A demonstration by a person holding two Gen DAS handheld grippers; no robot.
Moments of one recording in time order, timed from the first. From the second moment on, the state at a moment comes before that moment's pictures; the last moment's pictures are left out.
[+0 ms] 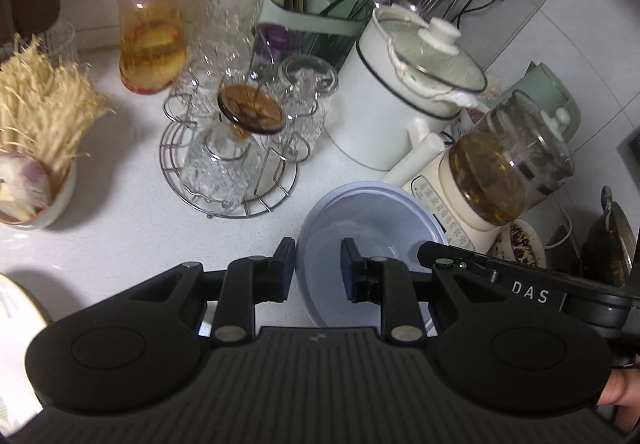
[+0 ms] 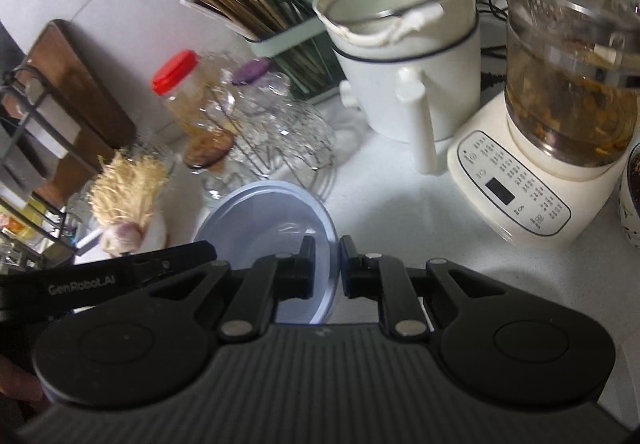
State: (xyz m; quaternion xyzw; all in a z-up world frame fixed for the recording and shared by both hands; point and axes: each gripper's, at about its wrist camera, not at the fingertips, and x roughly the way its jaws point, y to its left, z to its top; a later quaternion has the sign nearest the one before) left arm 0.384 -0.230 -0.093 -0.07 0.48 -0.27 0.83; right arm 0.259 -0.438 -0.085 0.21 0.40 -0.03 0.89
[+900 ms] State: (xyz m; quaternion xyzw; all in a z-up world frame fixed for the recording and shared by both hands) left arm 0.367 -0.124 -0.055 -0.09 0.46 -0.28 0.84; right arm 0.225 -0.344 -0.047 0.20 0.35 -0.02 0.91
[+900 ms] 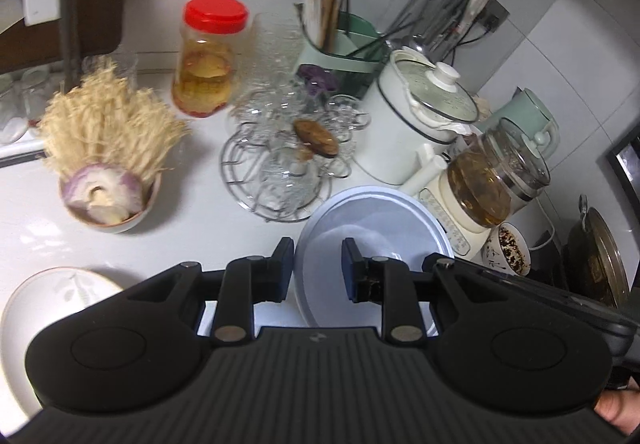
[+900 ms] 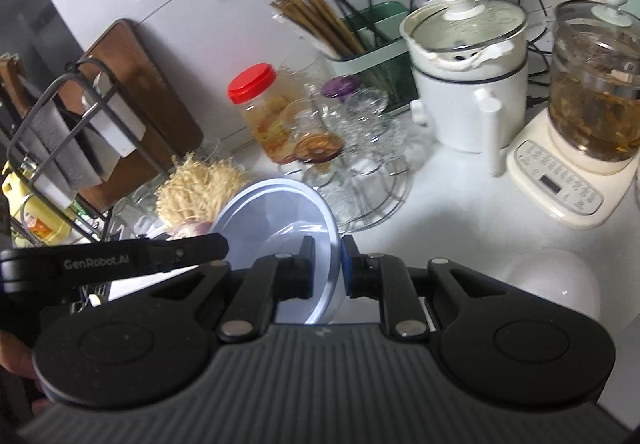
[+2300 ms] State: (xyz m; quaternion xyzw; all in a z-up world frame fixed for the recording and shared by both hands) left arm 0.374 -0.105 -0.175 -0.01 0.55 -0.25 0.80; right arm 0.245 -0.299 -0.152 0.18 0.45 -0.05 0.87
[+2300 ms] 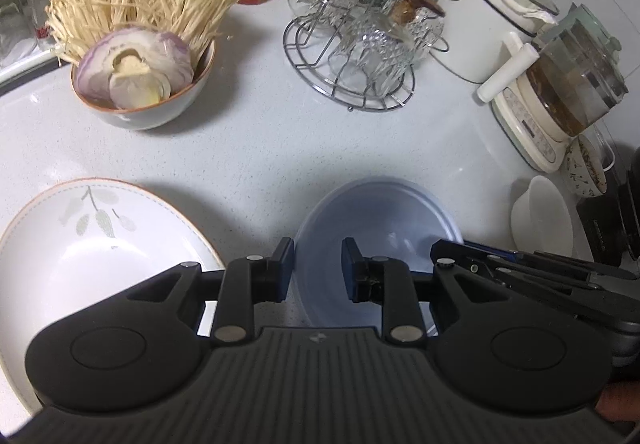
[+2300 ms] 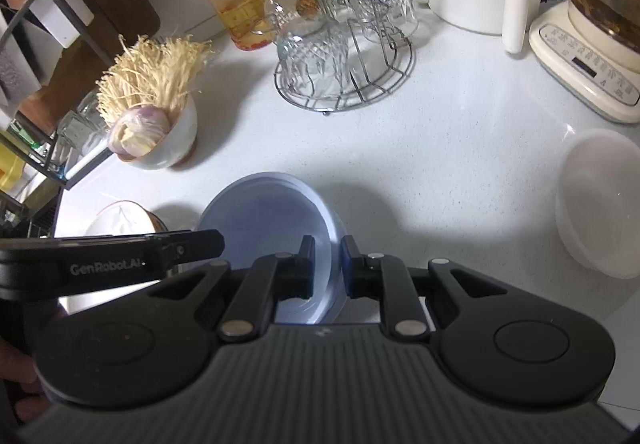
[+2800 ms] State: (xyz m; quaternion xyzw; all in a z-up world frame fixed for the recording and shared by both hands) left arm 0.370 -0.100 -0.158 -0.01 0.53 -0.24 0.81; right arm 0.241 -0.304 -0.144 0.18 0.43 -0.07 0.88
